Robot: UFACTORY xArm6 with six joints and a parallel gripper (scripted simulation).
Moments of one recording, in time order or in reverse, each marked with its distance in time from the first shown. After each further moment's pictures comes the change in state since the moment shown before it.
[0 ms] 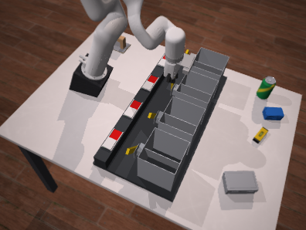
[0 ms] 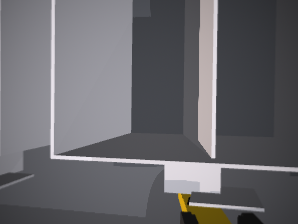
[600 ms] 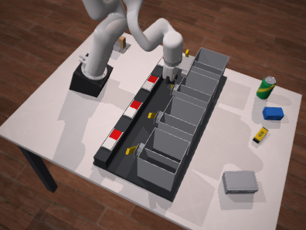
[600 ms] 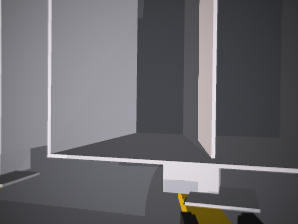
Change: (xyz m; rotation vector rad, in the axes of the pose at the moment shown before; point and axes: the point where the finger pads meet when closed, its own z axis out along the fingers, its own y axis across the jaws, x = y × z) arm 0.000 0.006 0.000 0.059 0.001 0.001
